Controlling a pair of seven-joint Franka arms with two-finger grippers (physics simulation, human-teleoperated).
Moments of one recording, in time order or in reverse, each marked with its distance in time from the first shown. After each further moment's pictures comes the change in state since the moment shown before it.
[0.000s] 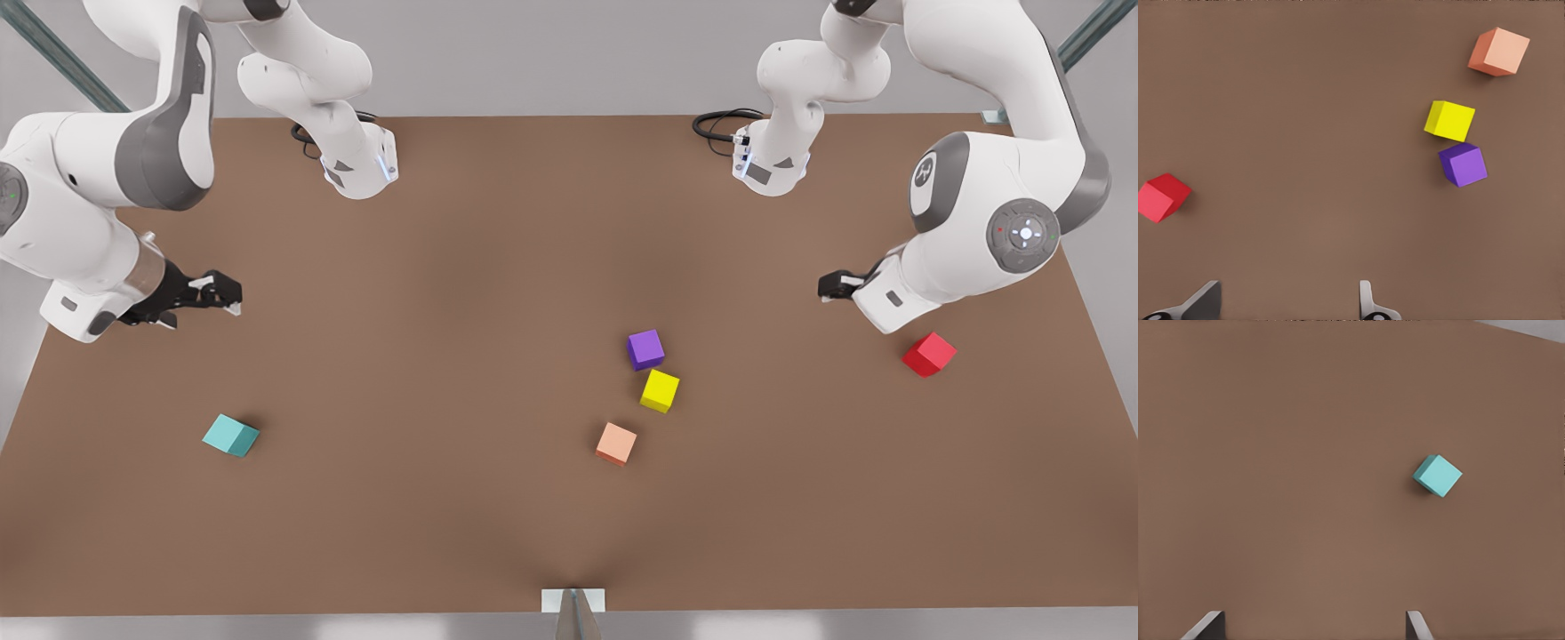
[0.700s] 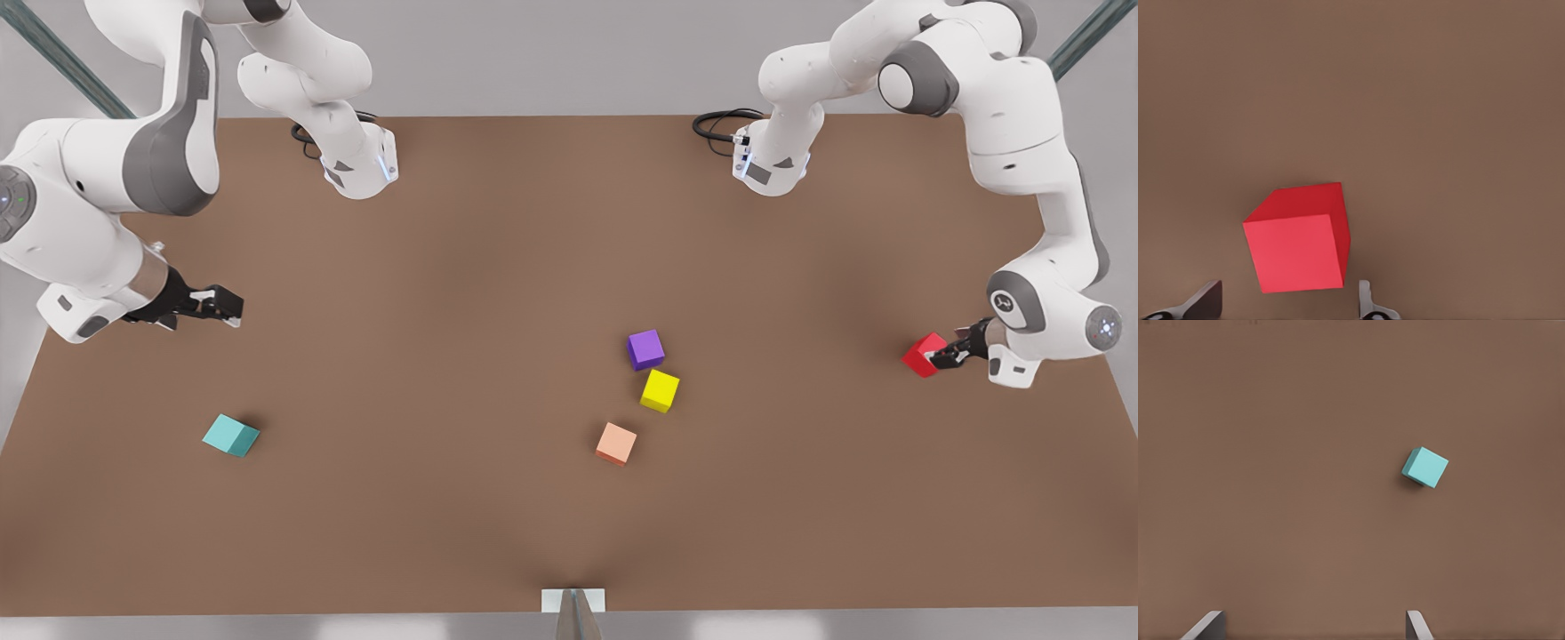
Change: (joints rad) left arm 0.268 0.334 0.360 -0.394 -0.112 0.665 -0.061; right arm 0.005 0.006 0.001 -0.006 -0.013 0.029 0.178
